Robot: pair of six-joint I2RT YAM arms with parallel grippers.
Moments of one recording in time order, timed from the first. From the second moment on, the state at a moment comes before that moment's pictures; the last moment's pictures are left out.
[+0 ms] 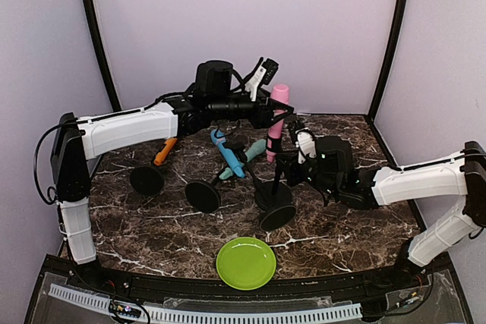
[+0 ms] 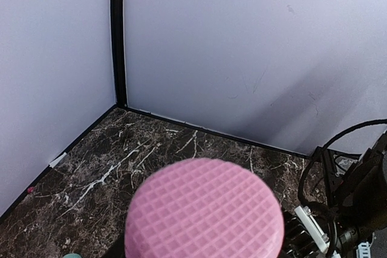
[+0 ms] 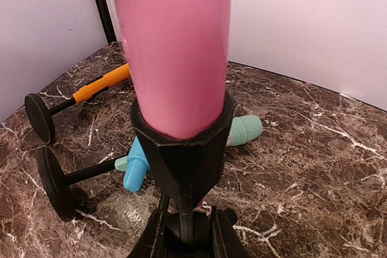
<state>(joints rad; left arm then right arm) -0.84 1.94 1.72 0.04 0.40 -0.02 0.91 1.42 0.71 0.41 0.28 0.18</state>
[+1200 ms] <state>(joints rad) -0.84 1.93 1.79 -0.11 0.34 -0.01 0.96 1.44 0.71 0.44 0.37 0.17</state>
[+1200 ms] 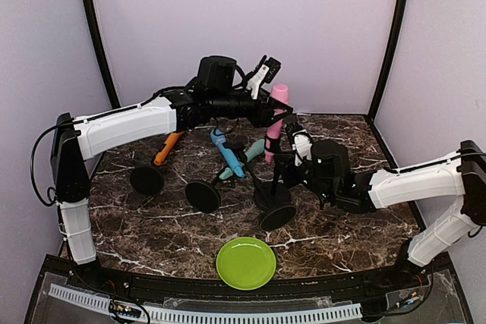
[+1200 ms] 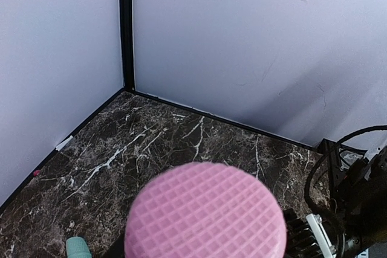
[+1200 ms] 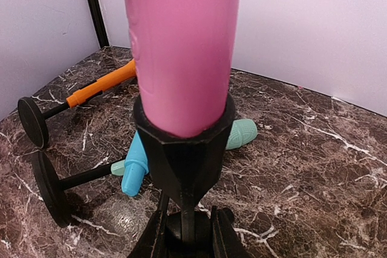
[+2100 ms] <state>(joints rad) -0.84 1.88 1.62 0.10 0.38 0.04 0.97 1.46 0.73 0.42 0.42 0.25</state>
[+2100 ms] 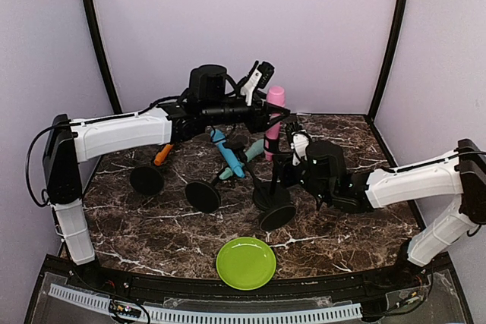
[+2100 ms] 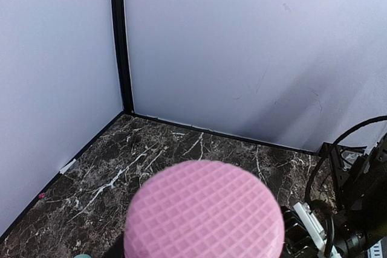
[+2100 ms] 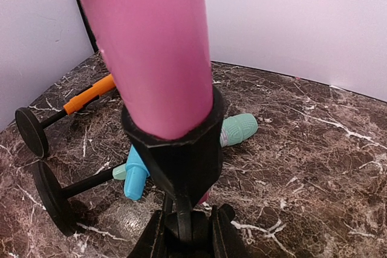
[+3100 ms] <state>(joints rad) -0.81 1.86 1.67 -0.05 0.34 -0.04 0.95 1.52 0.75 0.48 0.34 0.20</state>
